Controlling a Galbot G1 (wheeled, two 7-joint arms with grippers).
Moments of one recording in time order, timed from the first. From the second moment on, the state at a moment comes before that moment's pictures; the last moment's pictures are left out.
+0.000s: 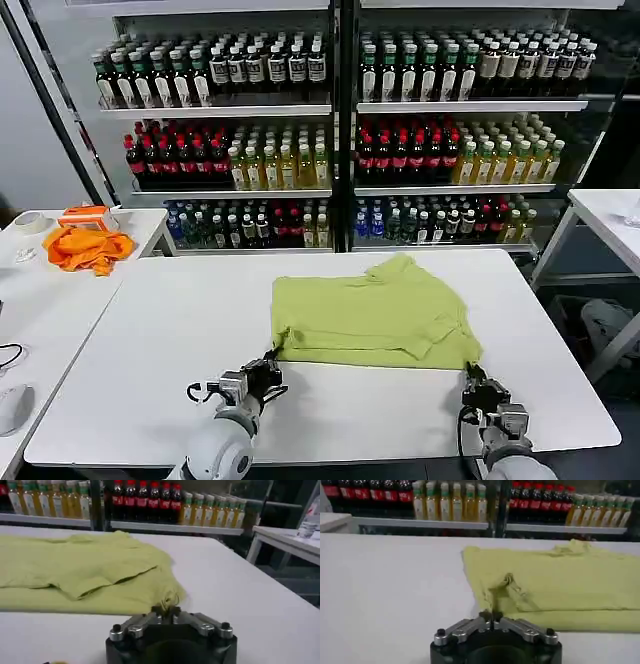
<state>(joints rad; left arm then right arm) 1.16 -1.19 -0.11 -1.82 -0.55 0.43 -0.36 -1.45 1.20 0.53 1.90 0.32 -0.36 0.23</state>
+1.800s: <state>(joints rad) 1.55 -0.96 -0.38 -2.24 -0.58 0.51 -0.36 -1.77 1.18 0.67 2.32 0.28 -0.43 0.23</state>
